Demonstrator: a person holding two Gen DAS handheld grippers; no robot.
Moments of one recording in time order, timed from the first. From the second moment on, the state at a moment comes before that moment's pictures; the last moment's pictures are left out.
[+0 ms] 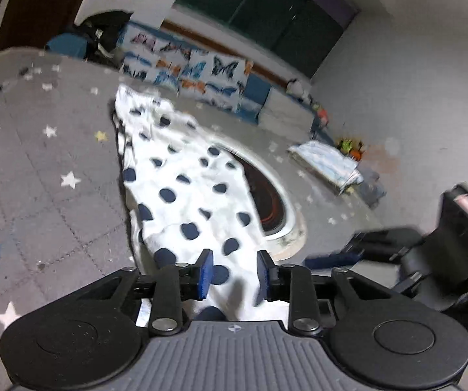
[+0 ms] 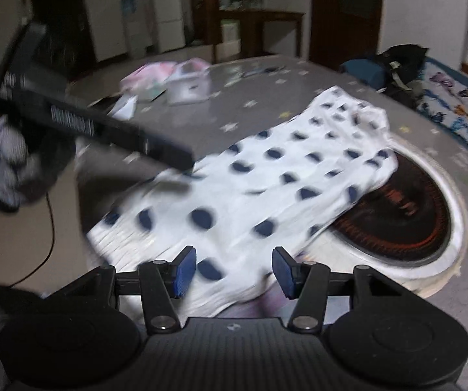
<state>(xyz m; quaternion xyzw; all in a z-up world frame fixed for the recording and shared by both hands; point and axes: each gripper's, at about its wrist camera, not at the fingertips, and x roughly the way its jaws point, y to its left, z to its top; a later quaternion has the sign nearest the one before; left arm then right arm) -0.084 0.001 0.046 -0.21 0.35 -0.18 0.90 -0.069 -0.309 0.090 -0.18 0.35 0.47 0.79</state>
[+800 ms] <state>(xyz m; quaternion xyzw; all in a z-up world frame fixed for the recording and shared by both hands) 0.041 -0.056 0.055 -0.13 0.37 -0.24 0.89 0.109 -0.332 0.051 -0.05 0.39 0.34 0.86</state>
